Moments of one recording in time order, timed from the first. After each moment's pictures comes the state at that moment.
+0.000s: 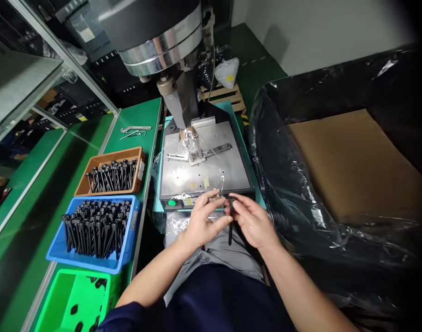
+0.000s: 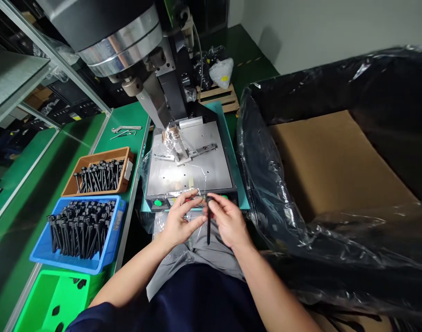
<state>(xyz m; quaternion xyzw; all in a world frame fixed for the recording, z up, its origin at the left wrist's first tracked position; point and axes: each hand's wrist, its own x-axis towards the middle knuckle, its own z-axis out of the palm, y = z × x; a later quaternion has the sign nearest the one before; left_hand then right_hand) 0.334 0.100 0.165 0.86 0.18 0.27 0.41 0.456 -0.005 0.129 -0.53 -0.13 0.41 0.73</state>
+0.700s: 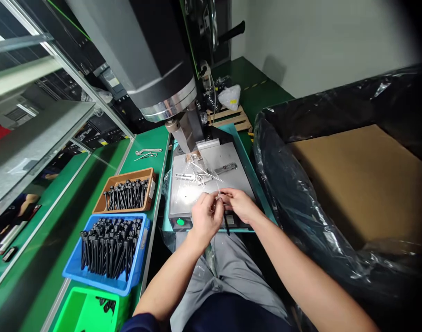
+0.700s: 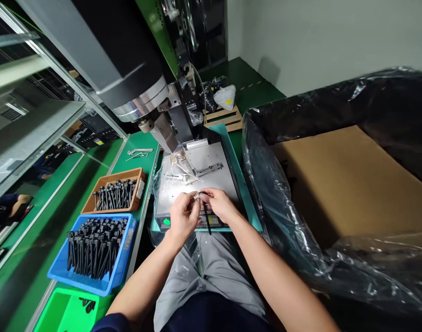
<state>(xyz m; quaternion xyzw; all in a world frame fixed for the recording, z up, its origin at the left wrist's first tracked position) 0.377 0.130 0.191 0.87 0.29 0.32 0.25 0.509 0.087 0.141 -0.51 -0.20 0.50 0.68</state>
